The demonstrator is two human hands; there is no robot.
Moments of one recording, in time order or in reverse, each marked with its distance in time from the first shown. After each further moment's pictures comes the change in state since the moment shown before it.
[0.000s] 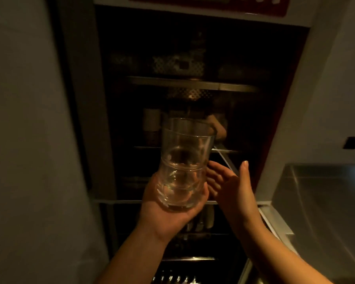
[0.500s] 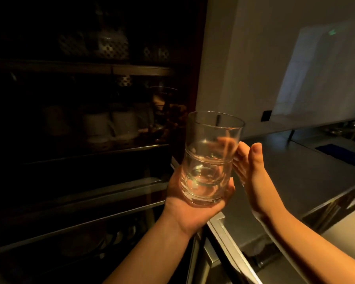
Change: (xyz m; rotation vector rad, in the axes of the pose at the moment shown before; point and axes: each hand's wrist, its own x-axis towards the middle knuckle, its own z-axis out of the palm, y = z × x) left_hand 0.137 -0.140 0.037 0.105 -0.099 -0.452; right_hand -0.033 -0.103 -0.133 -0.633 0.173 -0.410
